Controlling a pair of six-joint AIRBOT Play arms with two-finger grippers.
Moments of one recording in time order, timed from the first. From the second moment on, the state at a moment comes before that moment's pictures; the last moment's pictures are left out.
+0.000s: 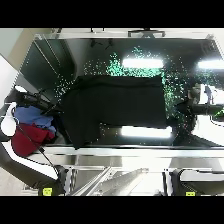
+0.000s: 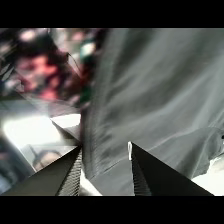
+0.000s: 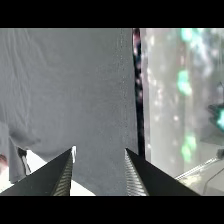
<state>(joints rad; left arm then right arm) 0.40 -1.82 1.34 1.08 -1.45 -1.19 -0.59 -1.56 0.97 -0.57 1.32 0.83</state>
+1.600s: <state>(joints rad) 0.29 -1.67 1.40 0.90 -1.54 -1.05 -0.35 -1.41 0.84 -0.62 1.23 0.89</state>
